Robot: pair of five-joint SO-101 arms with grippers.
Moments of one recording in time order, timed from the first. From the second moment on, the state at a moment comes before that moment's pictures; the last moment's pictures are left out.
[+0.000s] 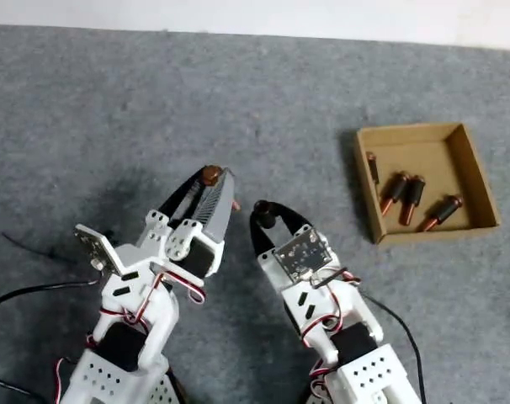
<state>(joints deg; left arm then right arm) 20.2 -103.1 96.0 5.1 34.8 -31.9 -85.1 96.0 8.0 17.4</state>
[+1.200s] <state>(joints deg) 25.4 -103.1 96.1 3.4 34.8 -35.5 -85.1 96.0 10.2 24.0</state>
